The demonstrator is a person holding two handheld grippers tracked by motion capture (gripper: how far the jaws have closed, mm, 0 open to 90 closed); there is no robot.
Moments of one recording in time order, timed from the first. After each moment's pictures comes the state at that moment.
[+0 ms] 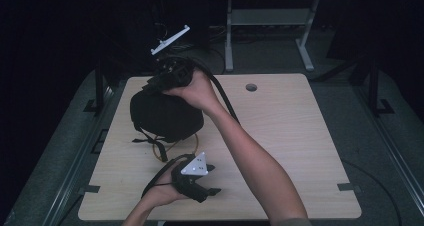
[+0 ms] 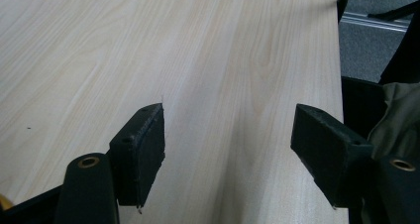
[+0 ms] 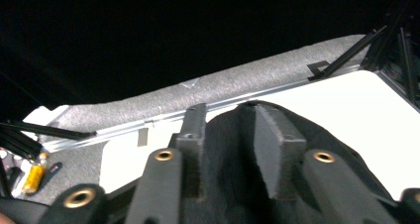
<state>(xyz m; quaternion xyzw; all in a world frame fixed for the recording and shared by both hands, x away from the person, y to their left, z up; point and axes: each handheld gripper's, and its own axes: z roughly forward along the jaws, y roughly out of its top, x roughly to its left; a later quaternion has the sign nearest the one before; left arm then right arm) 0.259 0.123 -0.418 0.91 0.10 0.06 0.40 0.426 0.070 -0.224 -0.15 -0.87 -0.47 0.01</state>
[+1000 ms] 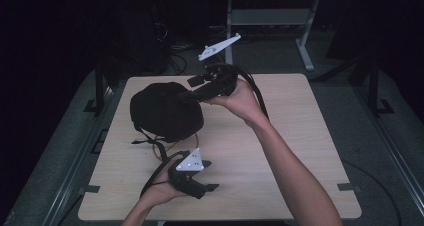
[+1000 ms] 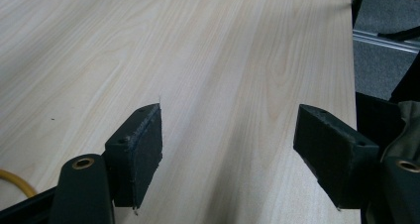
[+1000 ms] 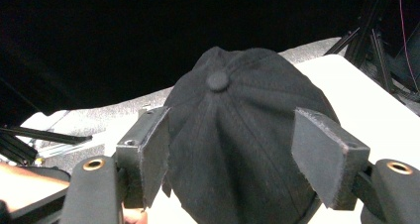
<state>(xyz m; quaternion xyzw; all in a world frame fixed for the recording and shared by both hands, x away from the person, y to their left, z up) 0.264 0.130 -0.419 0.90 0.14 0.06 0.42 0.403 -0.026 -0.232 -0.17 -0.85 -0.50 0.00</state>
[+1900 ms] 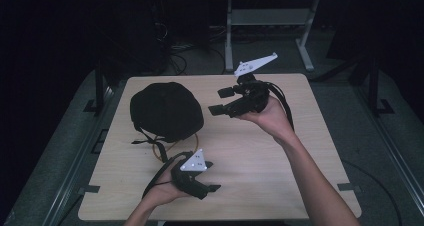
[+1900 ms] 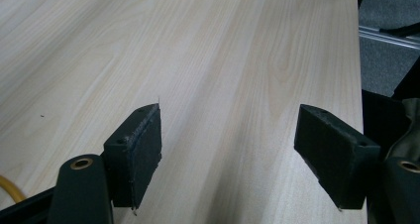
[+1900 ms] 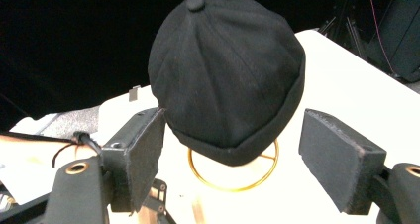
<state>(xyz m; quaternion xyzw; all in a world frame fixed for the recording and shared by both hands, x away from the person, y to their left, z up) 0.266 0.125 -0.425 0.90 0.14 0.06 0.41 0.378 -0.095 -0.264 -0.21 -0.84 -0.51 -0.01</state>
